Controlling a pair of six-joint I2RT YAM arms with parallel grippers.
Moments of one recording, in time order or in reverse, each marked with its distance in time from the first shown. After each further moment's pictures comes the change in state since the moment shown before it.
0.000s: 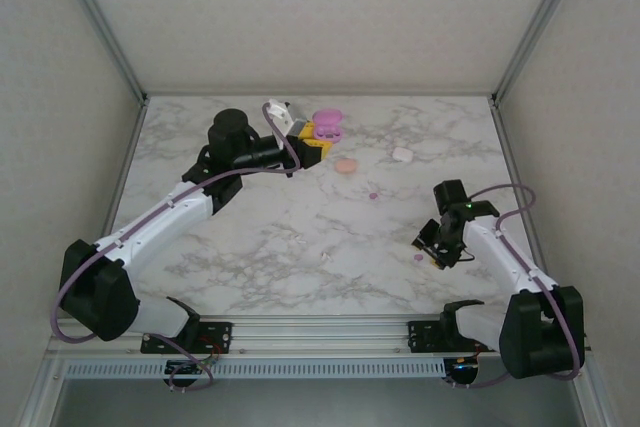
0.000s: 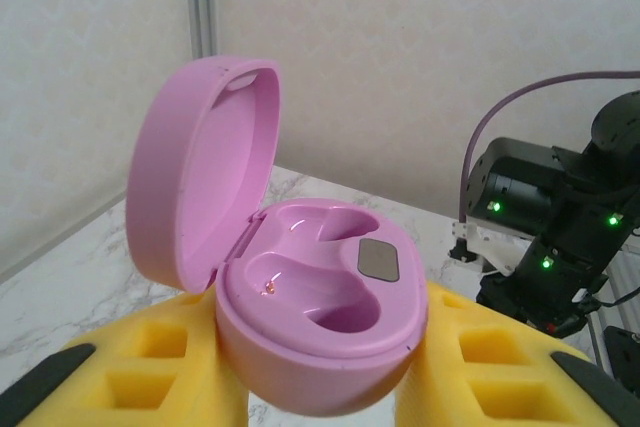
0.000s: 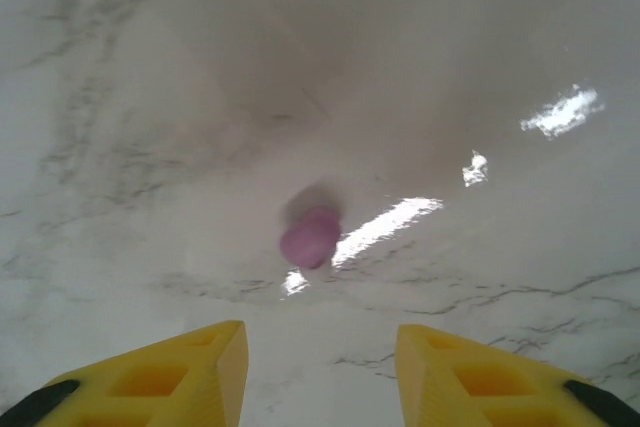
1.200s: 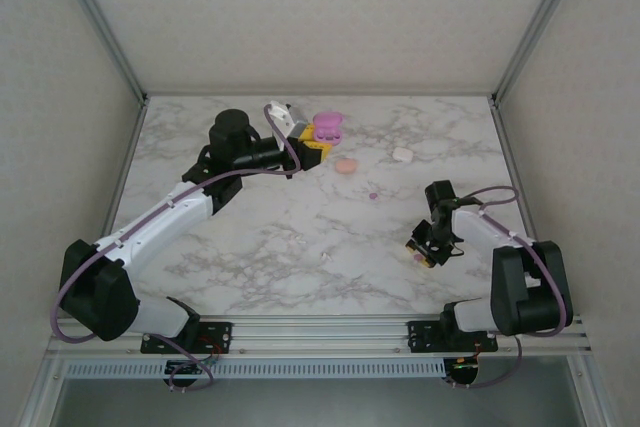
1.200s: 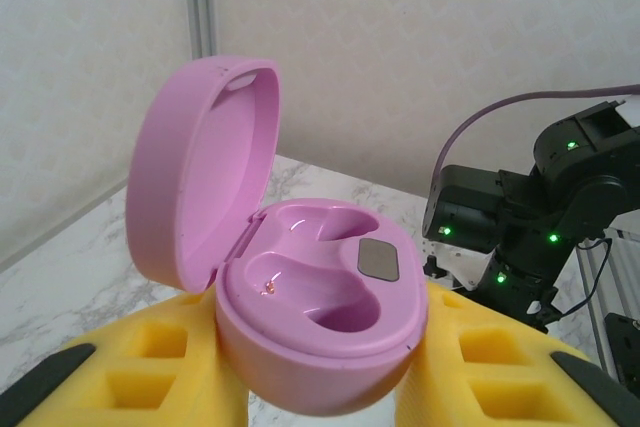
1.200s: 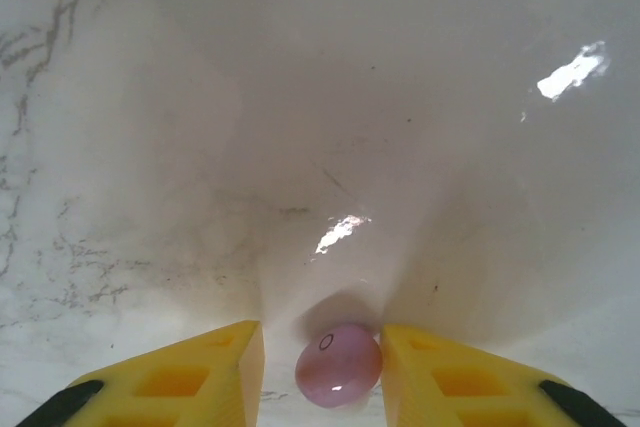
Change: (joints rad) left arm 0.000 0.000 0.000 -0.032 0.000 0.022; right arm 0.003 0.217 -0.023 0.182 -0.037 -0.005
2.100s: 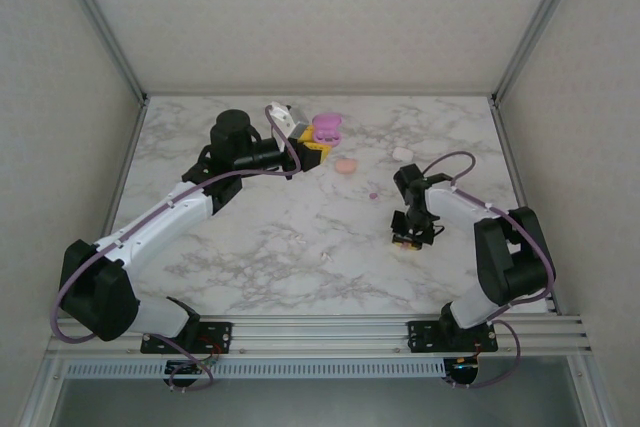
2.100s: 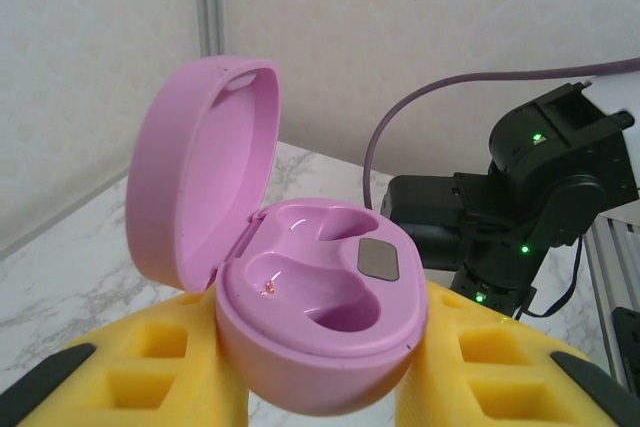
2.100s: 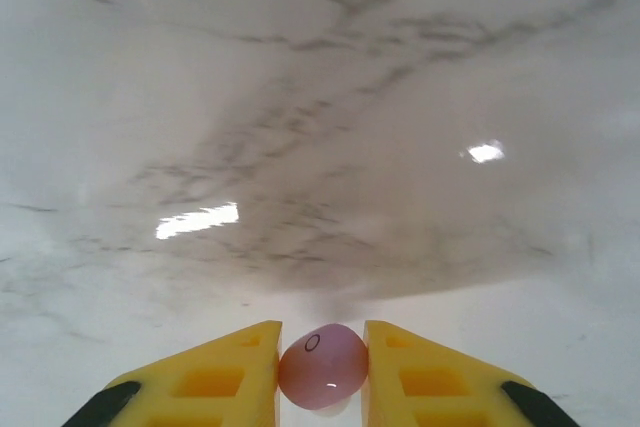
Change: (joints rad) left arm 0.000 -0.002 0.000 -0.031 -0.021 0.012; right arm 0.197 0.191 0.240 -0.103 0.083 -0.285
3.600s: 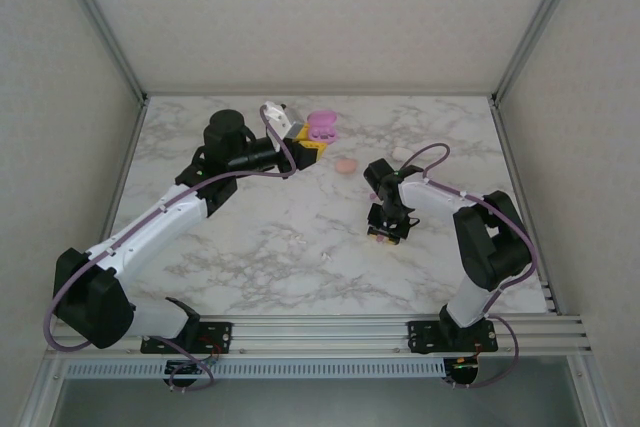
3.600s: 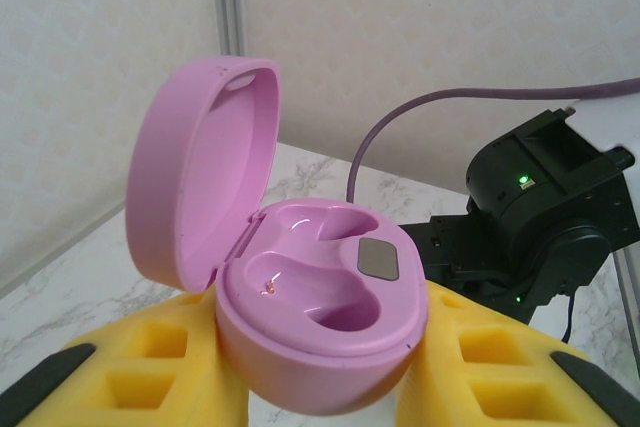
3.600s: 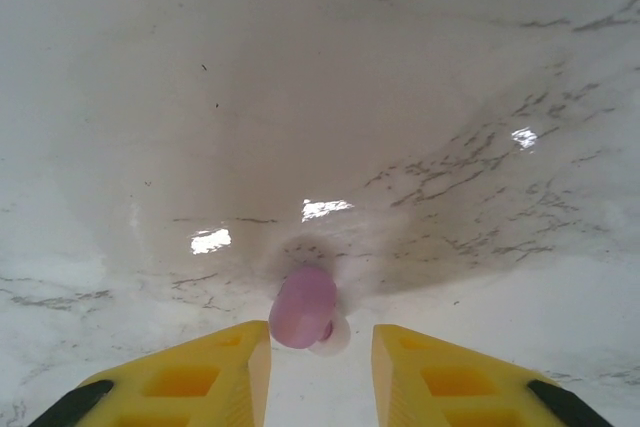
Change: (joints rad) left arm 0.006 -0.041 0.000 -0.029 -0.032 0.041; right arm 0.160 0.127 0.138 -0.004 0.011 0.267
